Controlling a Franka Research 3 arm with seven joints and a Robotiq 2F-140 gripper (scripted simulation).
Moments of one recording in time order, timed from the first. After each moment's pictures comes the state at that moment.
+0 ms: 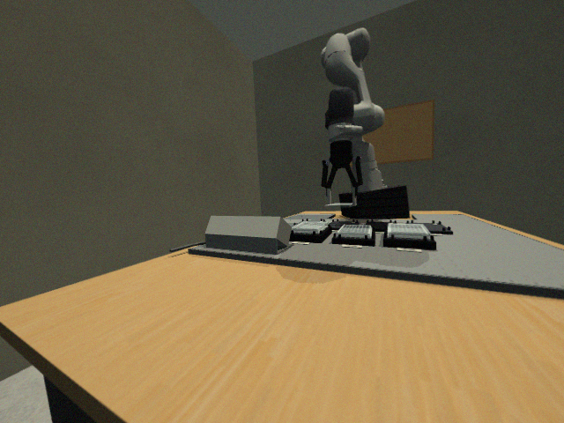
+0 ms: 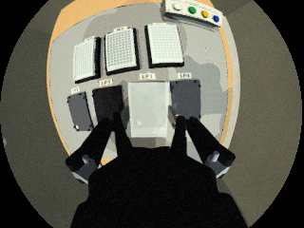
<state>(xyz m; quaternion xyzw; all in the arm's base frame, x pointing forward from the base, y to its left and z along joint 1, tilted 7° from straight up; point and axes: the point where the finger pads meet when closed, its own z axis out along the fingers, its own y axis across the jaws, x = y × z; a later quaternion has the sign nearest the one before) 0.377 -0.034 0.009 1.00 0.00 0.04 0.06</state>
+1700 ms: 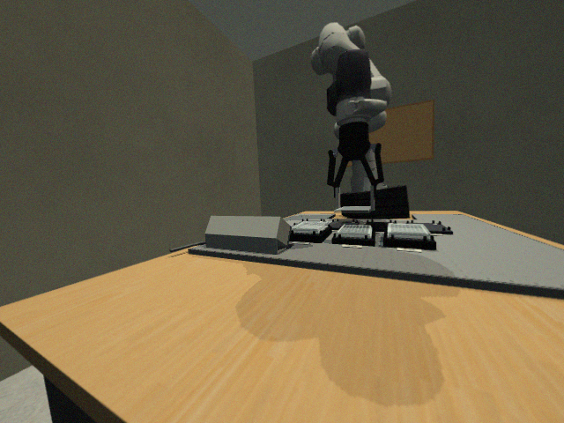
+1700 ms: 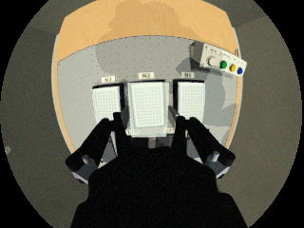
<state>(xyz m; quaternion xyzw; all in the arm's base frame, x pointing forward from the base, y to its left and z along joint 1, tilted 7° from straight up) 0.550 0.048 0.013 1.00 0.02 0.03 0.05</state>
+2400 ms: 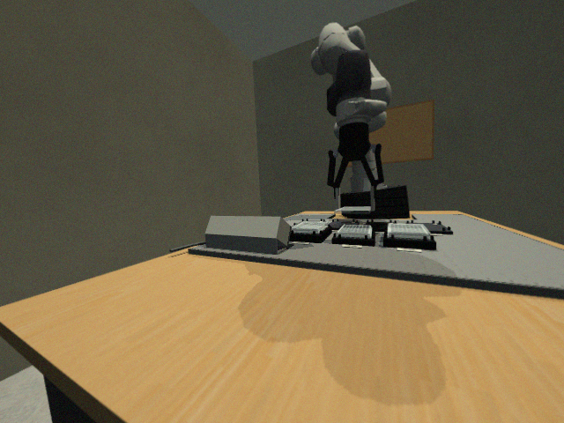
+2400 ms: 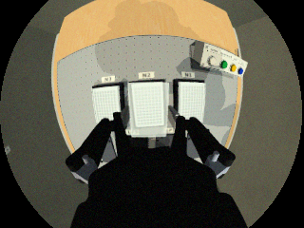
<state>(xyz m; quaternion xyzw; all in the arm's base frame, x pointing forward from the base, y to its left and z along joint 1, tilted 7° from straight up) 0.550 0.048 0.011 1.00 0.02 0.03 0.05</state>
